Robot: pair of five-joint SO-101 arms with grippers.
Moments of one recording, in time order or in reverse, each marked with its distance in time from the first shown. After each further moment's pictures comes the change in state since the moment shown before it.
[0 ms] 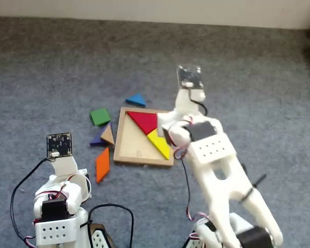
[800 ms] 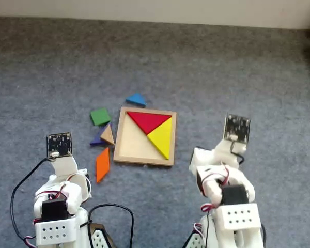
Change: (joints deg) left arm 0.0 0.0 0.0 0.0 0.0; right arm 15.5 -47.1 41.1 0.0 1.1
